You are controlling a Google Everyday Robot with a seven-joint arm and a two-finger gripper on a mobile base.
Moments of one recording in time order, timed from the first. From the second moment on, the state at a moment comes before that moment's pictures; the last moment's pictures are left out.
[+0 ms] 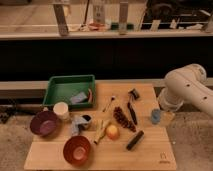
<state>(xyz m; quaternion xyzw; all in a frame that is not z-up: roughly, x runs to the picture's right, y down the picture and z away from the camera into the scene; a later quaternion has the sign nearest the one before) 0.284 0.105 0.685 -0.28 0.02 0.02 0.96</state>
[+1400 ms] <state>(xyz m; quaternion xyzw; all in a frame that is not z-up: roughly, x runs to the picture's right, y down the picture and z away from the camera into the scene) 0.282 0.106 0.687 -0.28 0.02 0.02 0.96</state>
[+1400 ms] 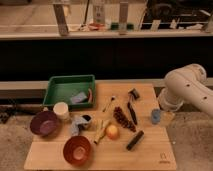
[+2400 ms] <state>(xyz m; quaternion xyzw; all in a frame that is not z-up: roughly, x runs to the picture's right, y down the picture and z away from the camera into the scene) 0.247 0.107 0.723 -0.28 -0.01 -0.02 0.96</state>
